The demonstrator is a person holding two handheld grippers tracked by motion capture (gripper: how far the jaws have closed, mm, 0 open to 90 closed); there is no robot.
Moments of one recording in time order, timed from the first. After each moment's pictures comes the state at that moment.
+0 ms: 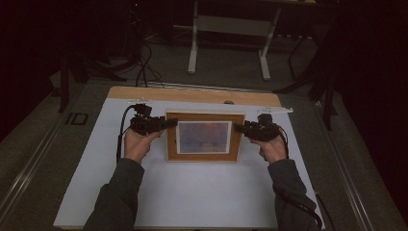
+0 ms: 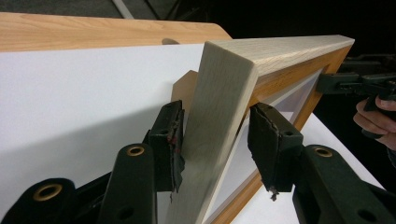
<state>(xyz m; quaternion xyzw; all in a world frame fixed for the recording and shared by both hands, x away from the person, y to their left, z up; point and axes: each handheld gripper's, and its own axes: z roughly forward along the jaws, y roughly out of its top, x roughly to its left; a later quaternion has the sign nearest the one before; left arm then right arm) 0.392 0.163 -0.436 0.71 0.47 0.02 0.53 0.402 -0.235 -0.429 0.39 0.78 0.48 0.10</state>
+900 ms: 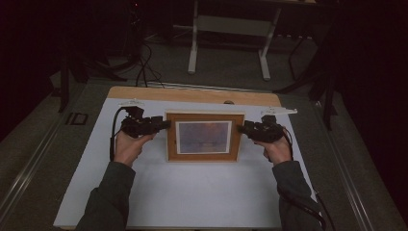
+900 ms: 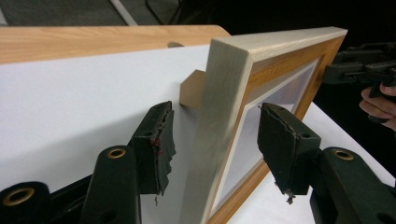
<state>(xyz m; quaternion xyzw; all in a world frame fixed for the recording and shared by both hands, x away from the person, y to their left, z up) 0.374 0.189 -0.428 0.71 0.45 0.05 0.53 0.395 -0.247 -0.424 0.38 0.78 0.48 0.11</state>
